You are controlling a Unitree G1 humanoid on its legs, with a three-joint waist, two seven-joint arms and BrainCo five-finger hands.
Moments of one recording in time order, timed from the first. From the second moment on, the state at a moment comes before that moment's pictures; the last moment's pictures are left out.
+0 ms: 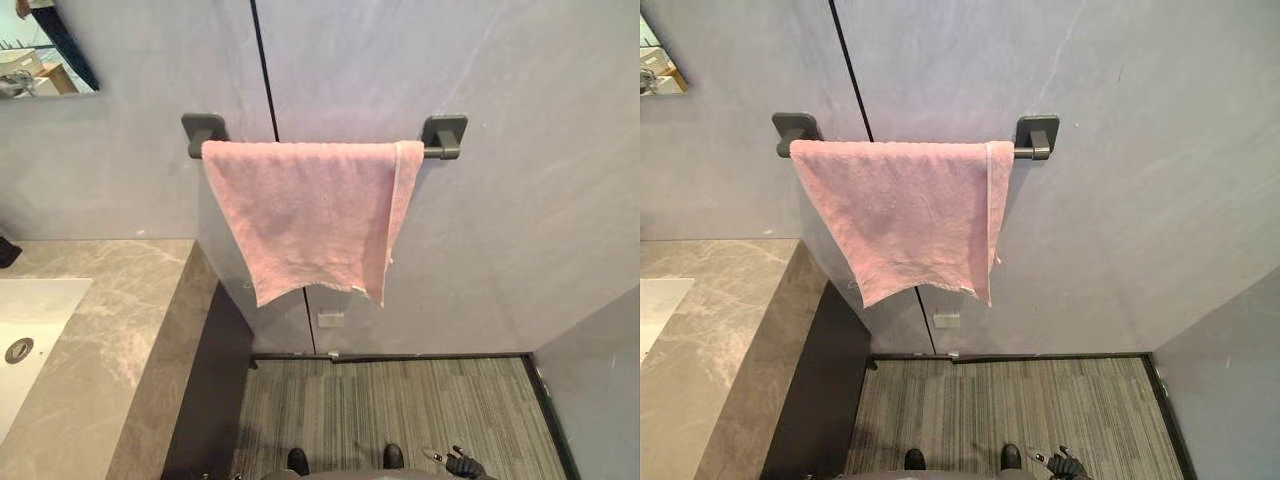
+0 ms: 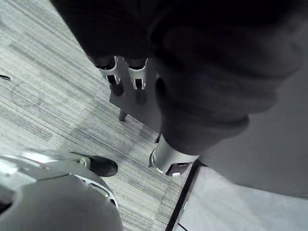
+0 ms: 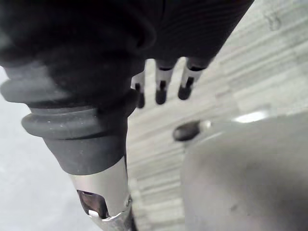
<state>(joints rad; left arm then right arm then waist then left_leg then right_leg) 0.20 0.02 0.40 1.06 -0.13 -0.07 0.09 0.11 -0.10 -0.24 1.12 0.06 0.01 0.04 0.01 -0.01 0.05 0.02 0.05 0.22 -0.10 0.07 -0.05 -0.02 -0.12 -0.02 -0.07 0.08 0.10</state>
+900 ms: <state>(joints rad) 0.17 0.07 0.31 1.11 -0.15 -0.07 0.07 0.10 -0.11 -0.15 1.16 -0.05 0.02 0.04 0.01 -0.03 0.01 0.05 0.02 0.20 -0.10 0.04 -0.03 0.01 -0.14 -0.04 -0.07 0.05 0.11</state>
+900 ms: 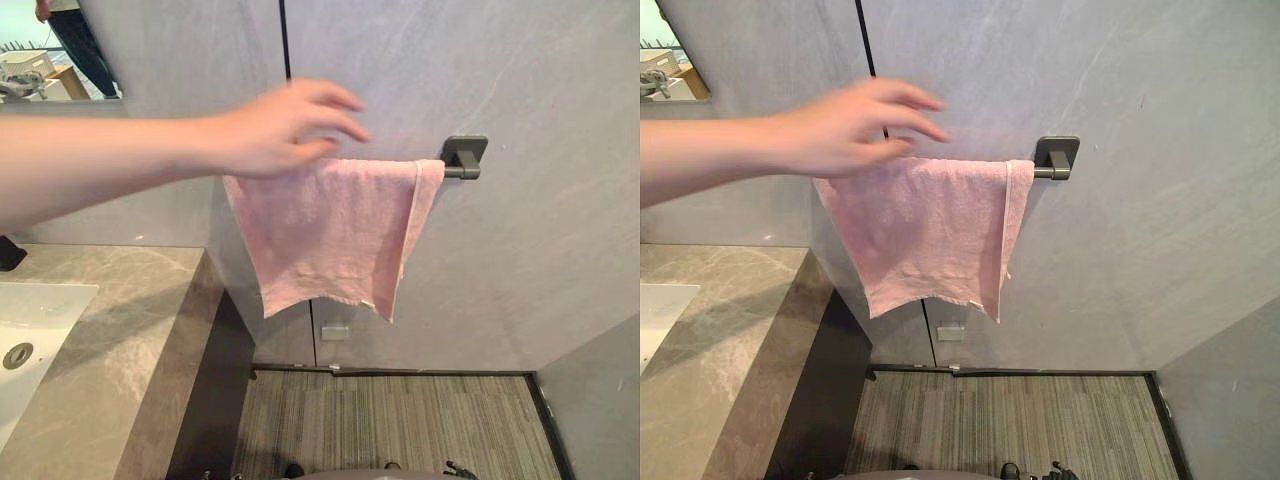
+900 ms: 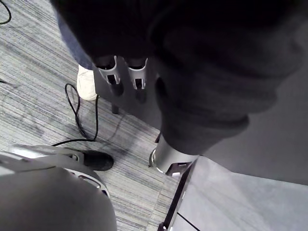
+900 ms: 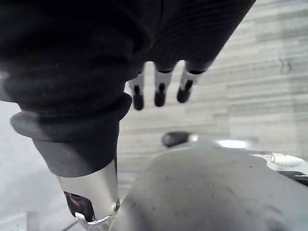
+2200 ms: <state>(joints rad) 0.37 0.00 -0.04 -0.29 0.31 -0.24 0.33 0.20 -0.05 0.09 -0.08 0.21 -0.20 -0.03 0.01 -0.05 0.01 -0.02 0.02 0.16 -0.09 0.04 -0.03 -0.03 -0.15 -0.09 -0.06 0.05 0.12</state>
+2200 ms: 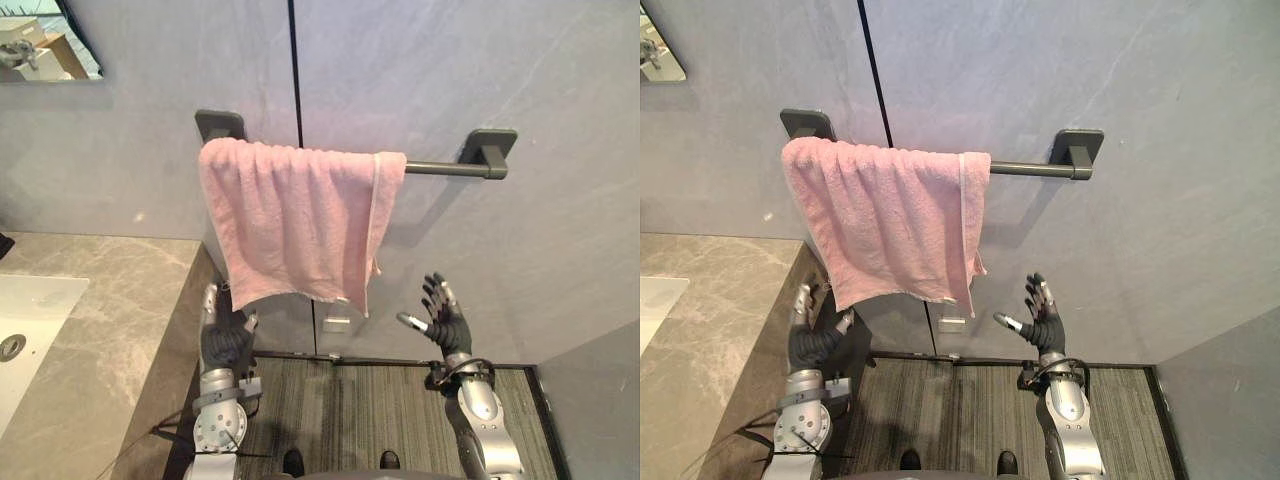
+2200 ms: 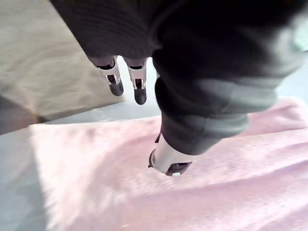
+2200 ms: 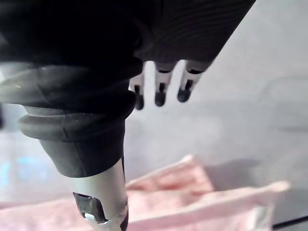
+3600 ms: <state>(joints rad) -0.43 0.04 -0.03 -0.29 0.07 -0.15 0.47 -0.52 0.06 0.23 -0.16 0.22 -0.23 -0.20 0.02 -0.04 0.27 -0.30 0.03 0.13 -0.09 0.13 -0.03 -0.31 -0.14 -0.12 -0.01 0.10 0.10</state>
